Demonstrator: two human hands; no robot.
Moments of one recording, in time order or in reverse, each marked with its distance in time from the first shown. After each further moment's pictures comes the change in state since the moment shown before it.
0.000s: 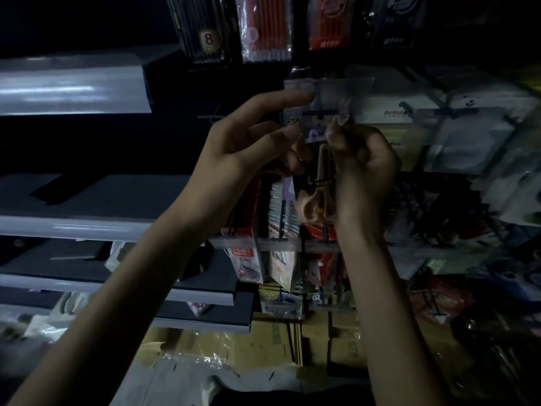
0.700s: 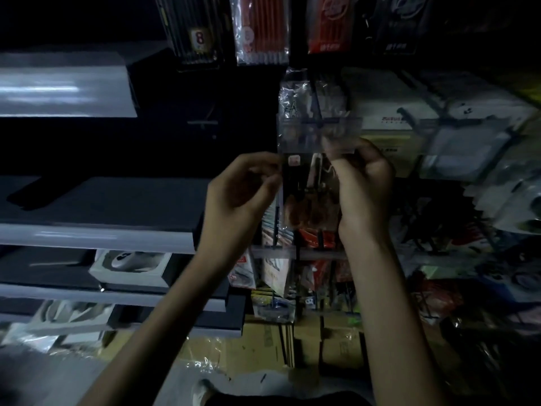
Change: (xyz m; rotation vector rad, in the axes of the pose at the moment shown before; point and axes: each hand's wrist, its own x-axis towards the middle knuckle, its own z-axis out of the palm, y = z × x) left_hand -0.016 -0.073 0.011 0.090 0.289 0.014; right_hand 0.013 0.009 -0.006 0.011 -0.024 0.104
